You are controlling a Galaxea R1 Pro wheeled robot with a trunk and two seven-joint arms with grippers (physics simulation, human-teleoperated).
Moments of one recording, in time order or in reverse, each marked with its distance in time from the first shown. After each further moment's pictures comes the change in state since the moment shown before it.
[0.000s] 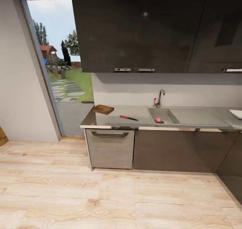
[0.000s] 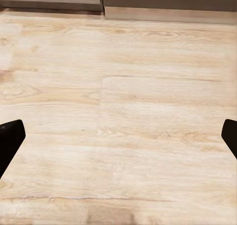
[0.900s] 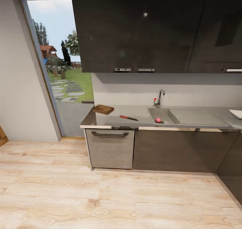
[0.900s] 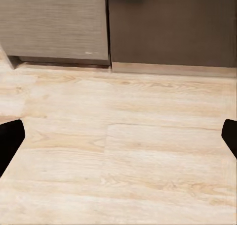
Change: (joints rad) left arm 0.000 0.000 0.002 0.019 0.000 0.002 0.000; right arm 0.002 -0.003 0.003 0.057 -0.001 -0.292 0.028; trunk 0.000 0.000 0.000
